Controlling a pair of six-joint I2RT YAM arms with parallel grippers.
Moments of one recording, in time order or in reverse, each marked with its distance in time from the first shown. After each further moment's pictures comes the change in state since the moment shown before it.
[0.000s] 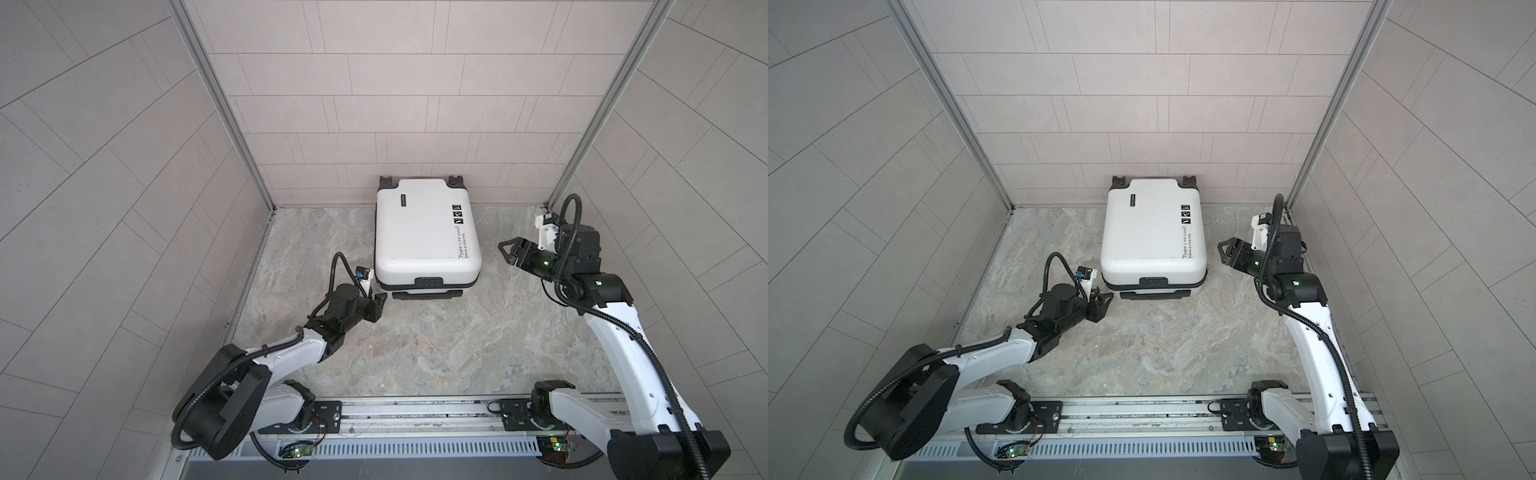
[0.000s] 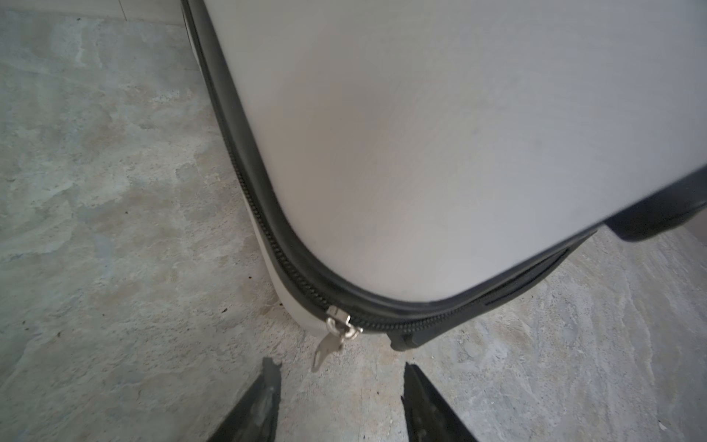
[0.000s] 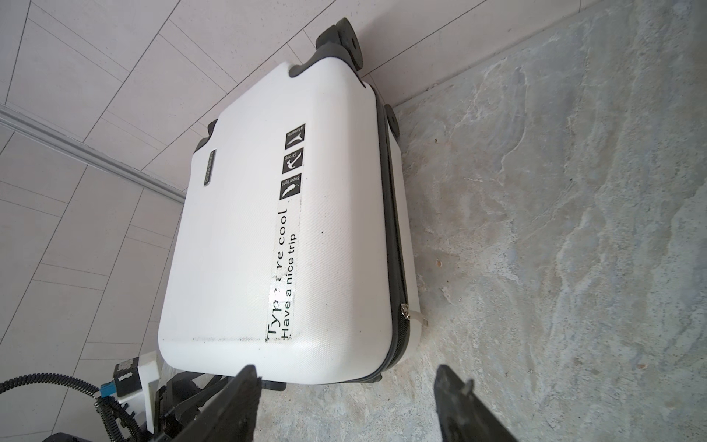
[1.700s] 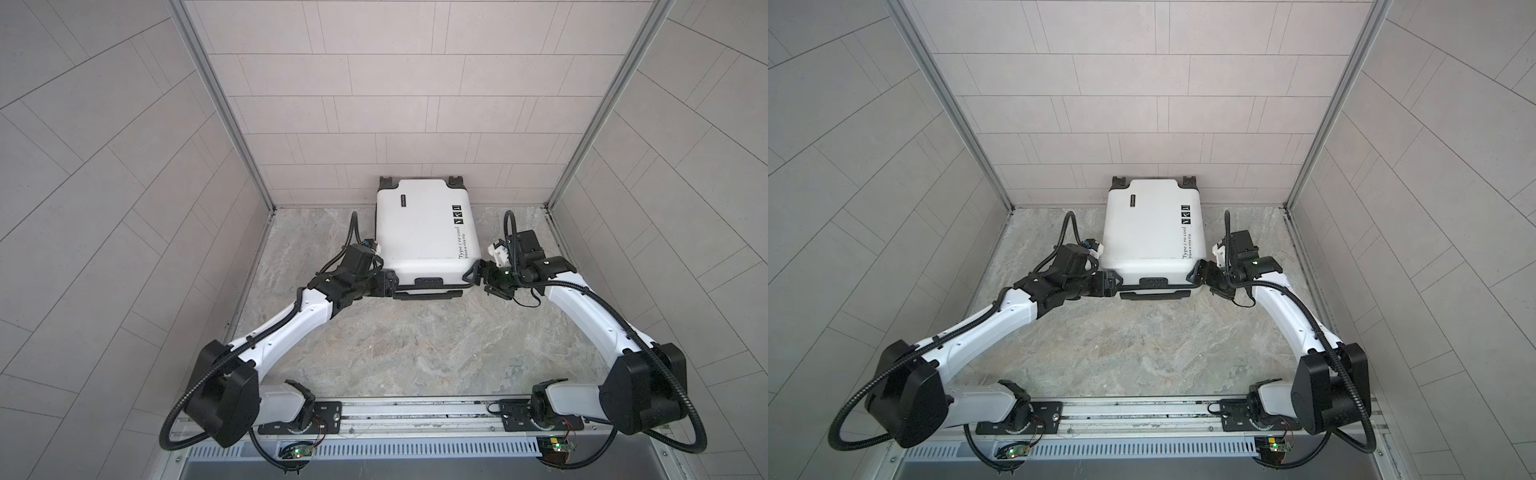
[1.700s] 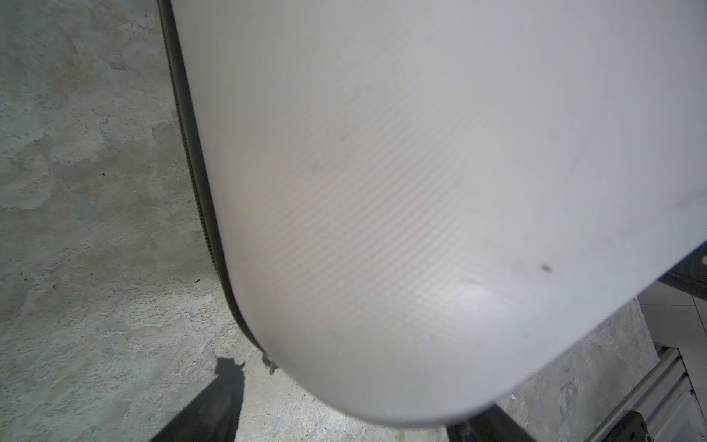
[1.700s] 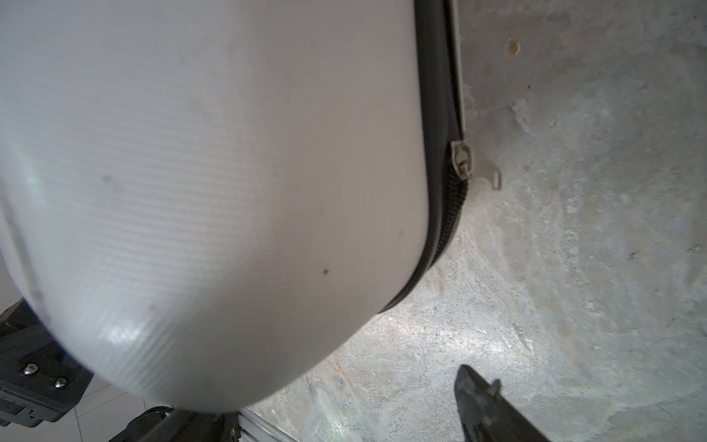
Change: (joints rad) left arm 0.000 0.019 0.551 -0.828 0.060 -0.187; right arm 0.165 0.288 -0.045 -0.138 -0.094 0.045
